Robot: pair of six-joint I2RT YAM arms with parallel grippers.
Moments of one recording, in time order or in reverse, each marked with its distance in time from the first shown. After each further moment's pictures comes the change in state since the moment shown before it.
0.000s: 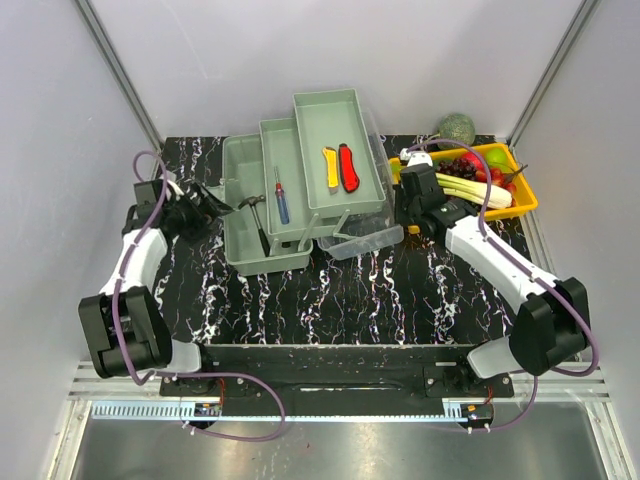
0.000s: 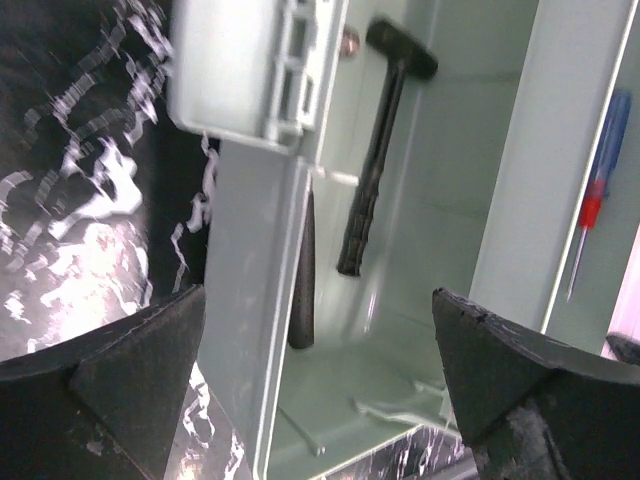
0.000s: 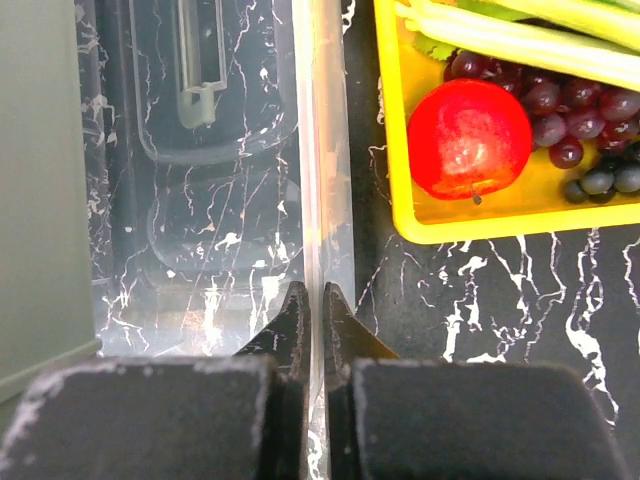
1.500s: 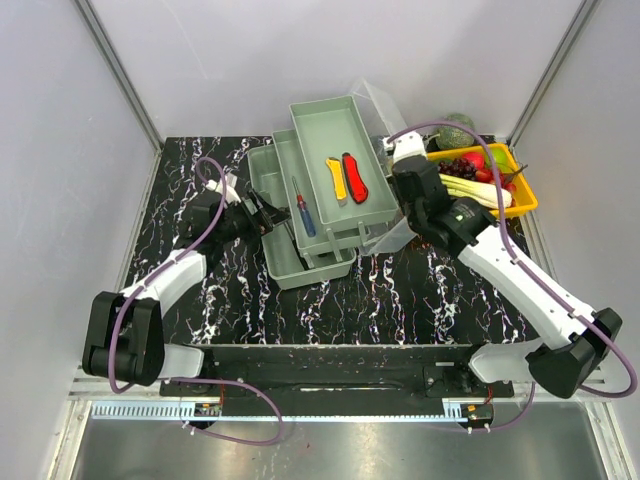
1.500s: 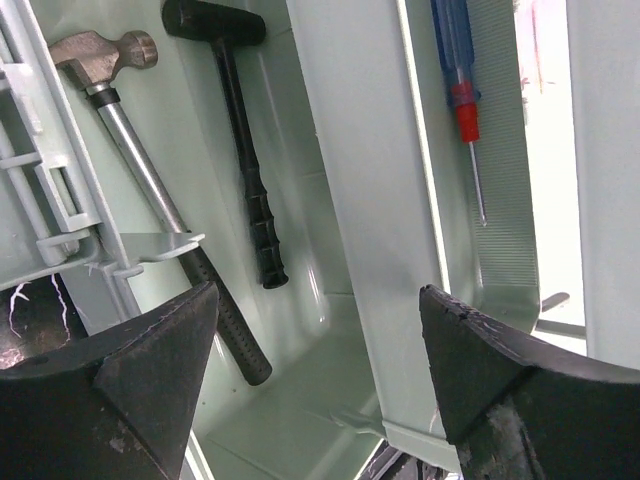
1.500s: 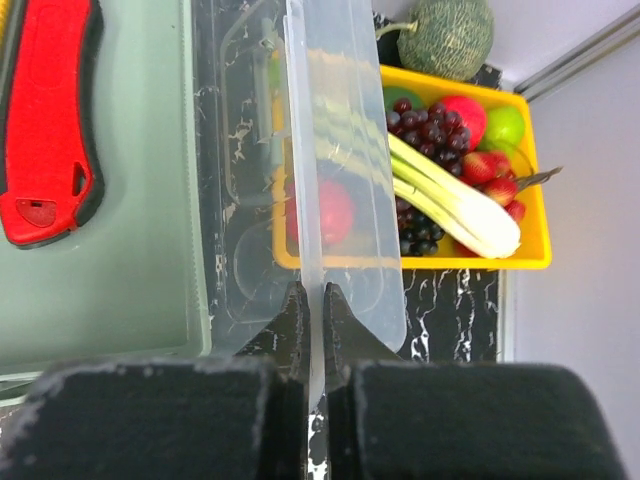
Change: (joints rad) left arm -0.425 -0.066 -0.280 0.545 -0.002 -0.219; right arm 0.188 -0.133 0.258 -0.238 0.351 -0.298
